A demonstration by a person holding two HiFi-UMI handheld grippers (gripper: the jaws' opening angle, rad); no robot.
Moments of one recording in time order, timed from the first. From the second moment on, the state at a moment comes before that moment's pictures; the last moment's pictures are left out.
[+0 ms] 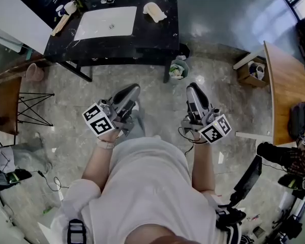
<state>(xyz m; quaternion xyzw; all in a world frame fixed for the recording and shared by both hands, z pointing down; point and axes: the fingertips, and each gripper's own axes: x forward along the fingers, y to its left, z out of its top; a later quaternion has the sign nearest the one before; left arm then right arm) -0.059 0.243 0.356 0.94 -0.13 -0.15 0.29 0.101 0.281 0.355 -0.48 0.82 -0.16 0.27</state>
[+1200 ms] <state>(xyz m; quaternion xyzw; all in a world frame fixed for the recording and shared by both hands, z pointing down) -0.087 -0.152 0.403 0.92 -0.13 -0.15 0.35 0.069 -0.118 0.399 -0.53 0.80 -0.21 0.19</state>
